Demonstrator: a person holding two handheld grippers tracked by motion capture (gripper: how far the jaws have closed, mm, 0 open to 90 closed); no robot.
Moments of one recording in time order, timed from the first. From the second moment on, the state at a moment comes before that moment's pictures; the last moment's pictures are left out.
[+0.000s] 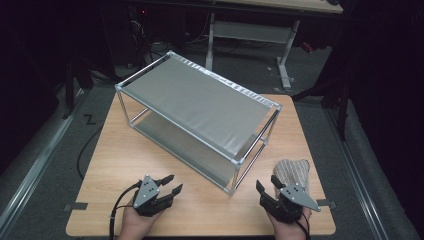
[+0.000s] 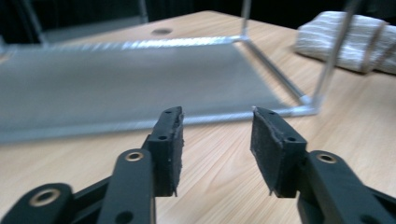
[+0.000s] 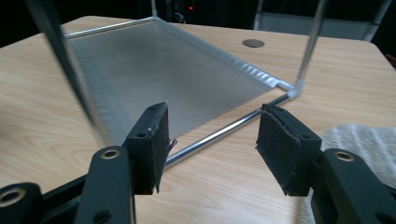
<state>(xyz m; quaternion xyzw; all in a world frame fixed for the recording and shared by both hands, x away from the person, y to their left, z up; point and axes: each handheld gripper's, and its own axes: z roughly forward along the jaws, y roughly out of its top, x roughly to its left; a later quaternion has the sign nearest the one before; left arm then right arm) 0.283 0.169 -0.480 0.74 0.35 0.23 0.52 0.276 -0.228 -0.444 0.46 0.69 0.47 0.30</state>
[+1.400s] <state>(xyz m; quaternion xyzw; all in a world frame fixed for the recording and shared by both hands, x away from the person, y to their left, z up) 0.274 0.191 -0.478 0.71 0.38 0.26 0.53 0.276 -0.170 -0.446 0.38 0.74 0.49 0.26</state>
